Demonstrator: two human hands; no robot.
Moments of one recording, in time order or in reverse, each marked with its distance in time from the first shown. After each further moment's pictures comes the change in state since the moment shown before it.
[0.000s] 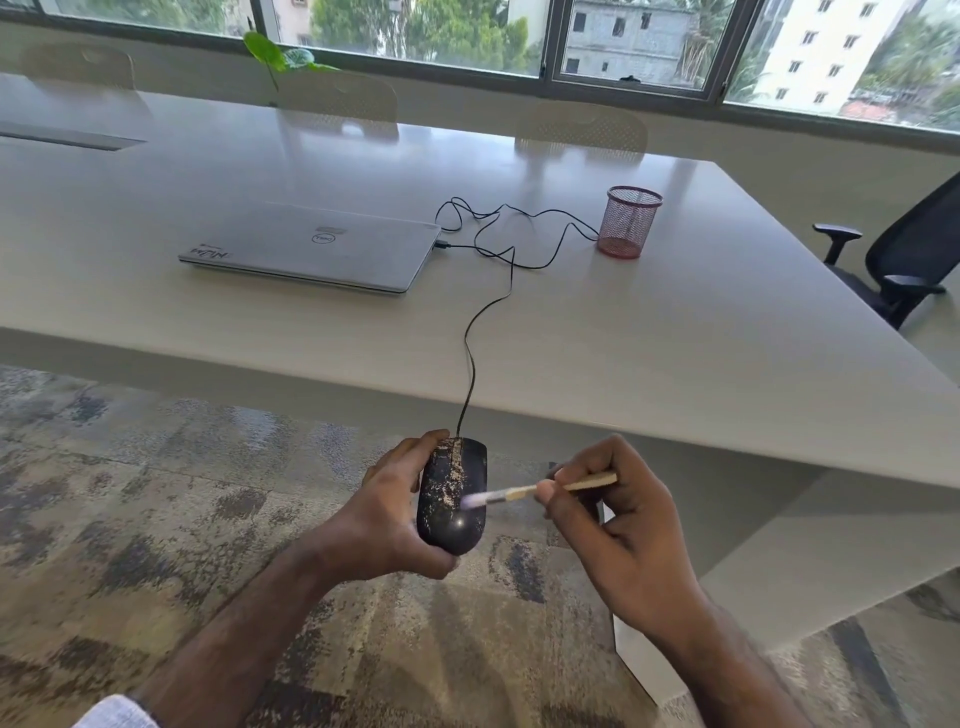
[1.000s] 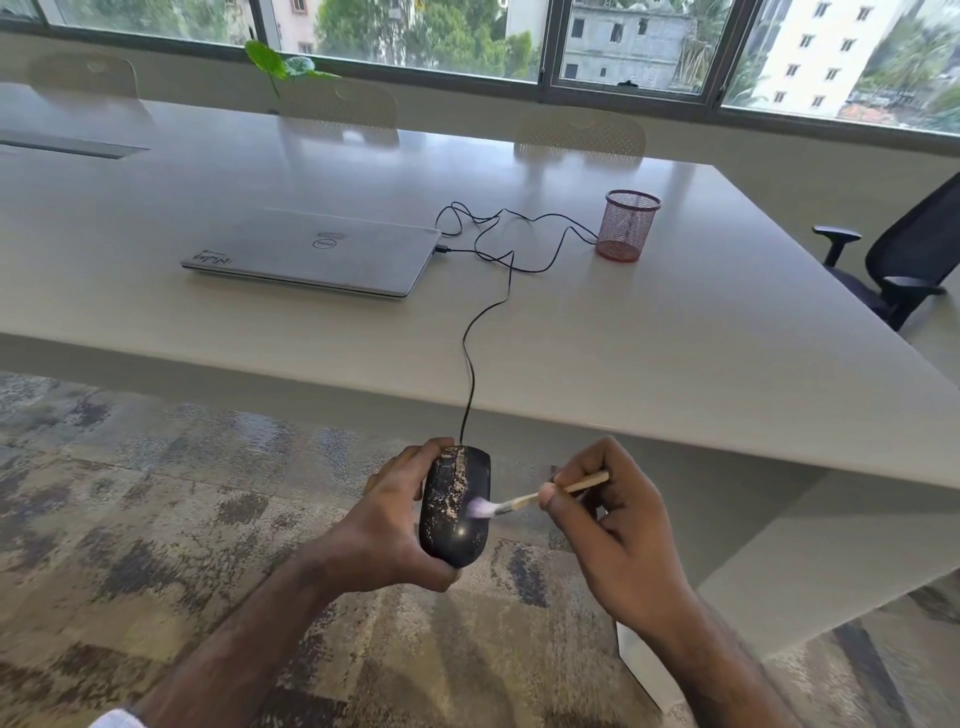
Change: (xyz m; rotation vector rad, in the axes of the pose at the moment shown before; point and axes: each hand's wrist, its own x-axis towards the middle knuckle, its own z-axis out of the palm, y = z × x) left_hand -0.005 0.001 0.003 0.040 0.012 0.044; right_hand 0.000 0.007 0.005 -0.040 0.029 0.030
